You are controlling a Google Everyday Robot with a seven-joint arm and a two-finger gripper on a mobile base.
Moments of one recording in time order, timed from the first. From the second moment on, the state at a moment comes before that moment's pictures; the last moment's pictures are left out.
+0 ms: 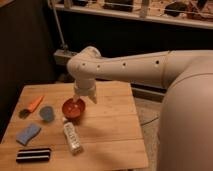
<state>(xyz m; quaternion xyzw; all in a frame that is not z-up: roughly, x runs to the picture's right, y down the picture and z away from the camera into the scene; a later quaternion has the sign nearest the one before) -0.102 0.038 0.712 -0.24 0.15 0.71 0.64</state>
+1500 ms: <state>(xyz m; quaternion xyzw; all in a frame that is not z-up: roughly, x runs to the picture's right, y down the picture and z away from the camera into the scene) -0.133 0.103 0.850 -0.24 0.20 0.72 0.62</state>
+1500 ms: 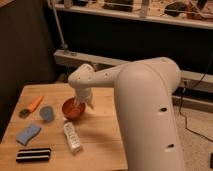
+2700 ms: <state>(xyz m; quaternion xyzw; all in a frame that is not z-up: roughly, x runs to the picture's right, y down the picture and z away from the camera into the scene) -0.135 0.095 0.817 -0.25 0.19 0.71 0.63</state>
